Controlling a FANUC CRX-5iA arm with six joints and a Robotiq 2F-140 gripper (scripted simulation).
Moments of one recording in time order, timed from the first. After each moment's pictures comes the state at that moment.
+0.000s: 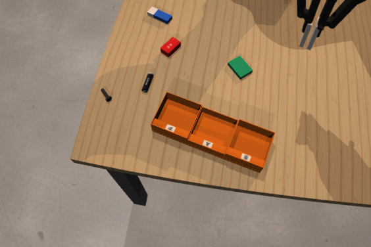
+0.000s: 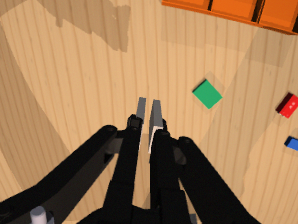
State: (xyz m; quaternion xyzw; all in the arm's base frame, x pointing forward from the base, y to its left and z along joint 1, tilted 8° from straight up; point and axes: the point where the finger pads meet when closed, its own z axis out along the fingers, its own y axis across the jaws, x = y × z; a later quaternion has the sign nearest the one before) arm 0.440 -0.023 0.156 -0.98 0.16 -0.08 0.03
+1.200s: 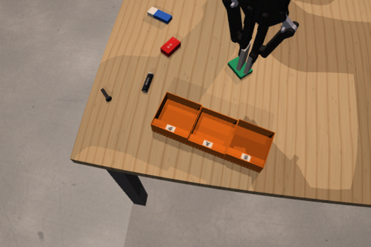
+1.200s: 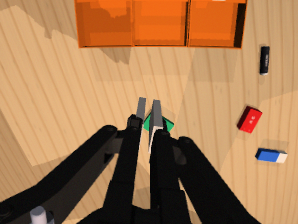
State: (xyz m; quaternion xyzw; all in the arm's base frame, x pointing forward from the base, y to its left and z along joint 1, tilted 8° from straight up) arm 0.485 -0.139 0.117 -0.97 0.25 -0.07 0.02
